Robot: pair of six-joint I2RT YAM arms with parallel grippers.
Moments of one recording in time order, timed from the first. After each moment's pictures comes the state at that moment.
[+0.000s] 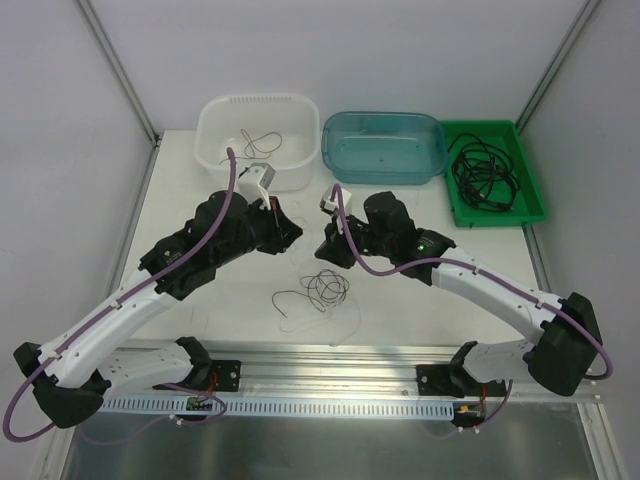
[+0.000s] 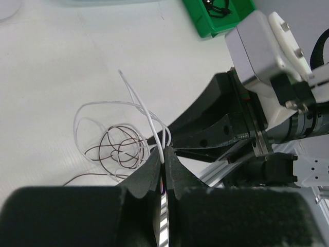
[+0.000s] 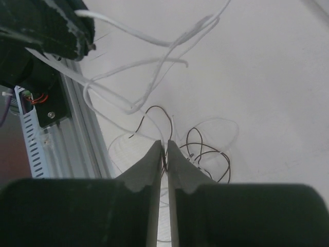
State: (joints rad) left arm -0.80 0.99 1.15 -0.55 -0.06 -0.56; right arm 0.84 1.31 1.04 -0.20 -0.38 0.01
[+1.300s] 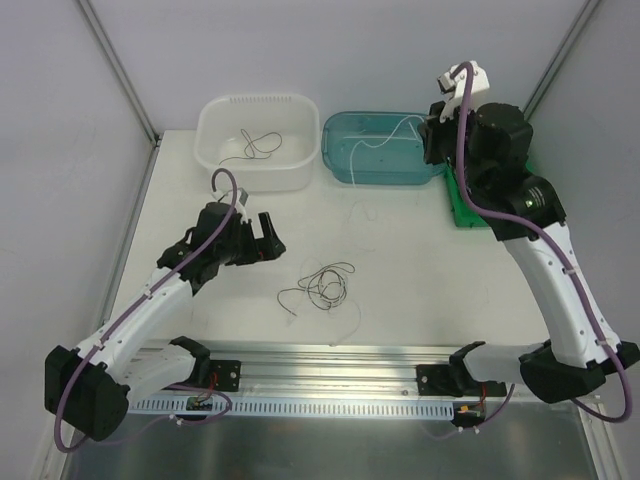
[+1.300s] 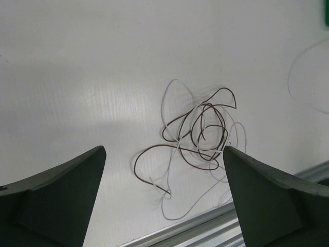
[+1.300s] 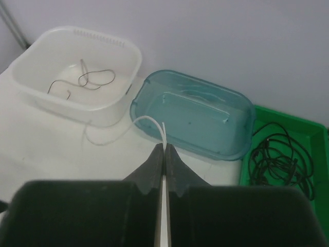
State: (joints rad) left arm -0.48 1.00 0.76 -0.43 0.06 -0.57; right arm 0.55 1.24 1.74 -0.63 0.17 -0.06
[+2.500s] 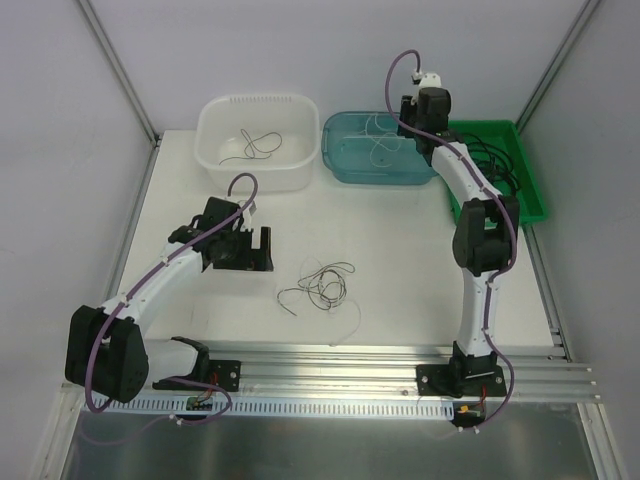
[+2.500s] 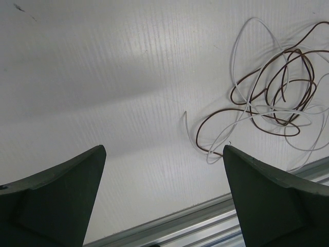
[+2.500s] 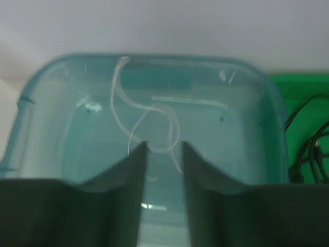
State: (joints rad) left arm -0.31 1.22 0.83 -0.63 0.18 -0.26; right arm 0.20 2.17 1.99 -0.14 0.10 0.09
